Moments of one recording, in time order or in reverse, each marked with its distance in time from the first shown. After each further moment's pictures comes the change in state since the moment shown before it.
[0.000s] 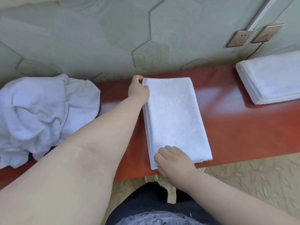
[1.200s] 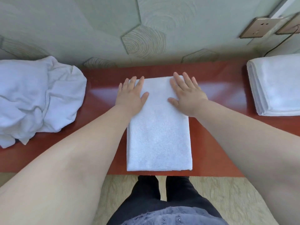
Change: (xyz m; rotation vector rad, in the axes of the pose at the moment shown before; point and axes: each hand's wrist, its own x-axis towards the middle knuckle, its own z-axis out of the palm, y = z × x) left_hand -0.007 -0.031 0.045 0.914 -0.133 0.209; right_hand 0.123 0.261 -0.026 -0.088 -0.369 0.249
